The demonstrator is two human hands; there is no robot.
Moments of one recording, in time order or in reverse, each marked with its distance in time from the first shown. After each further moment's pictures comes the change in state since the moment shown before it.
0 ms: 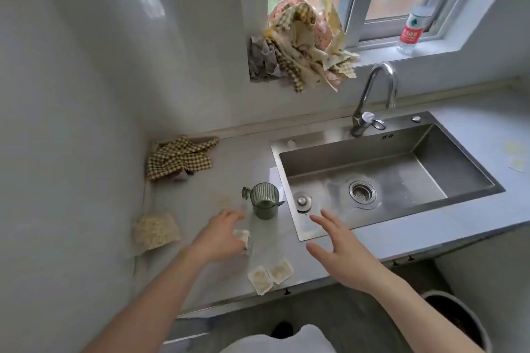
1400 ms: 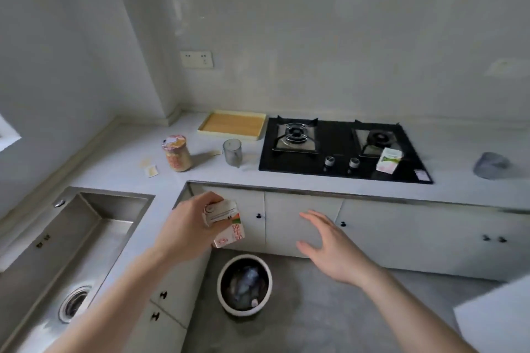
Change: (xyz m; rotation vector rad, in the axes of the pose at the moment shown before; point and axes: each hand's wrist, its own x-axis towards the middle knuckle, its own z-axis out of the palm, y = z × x) left_hand -0.165 0.650 0.184 0.143 -0.118 1.154; right_hand -0.501 0.322 -0.144 0.258 0.940 0.710
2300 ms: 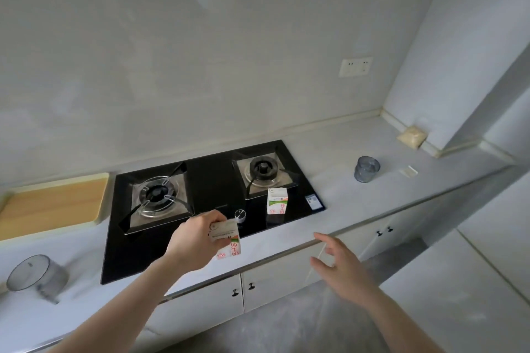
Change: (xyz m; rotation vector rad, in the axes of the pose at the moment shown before) left_hand 0.371 0.240 0.273 0.048 -0.400 0.426; right_hand 0.100 0.287 -0.213 0.220 0.332 0.563
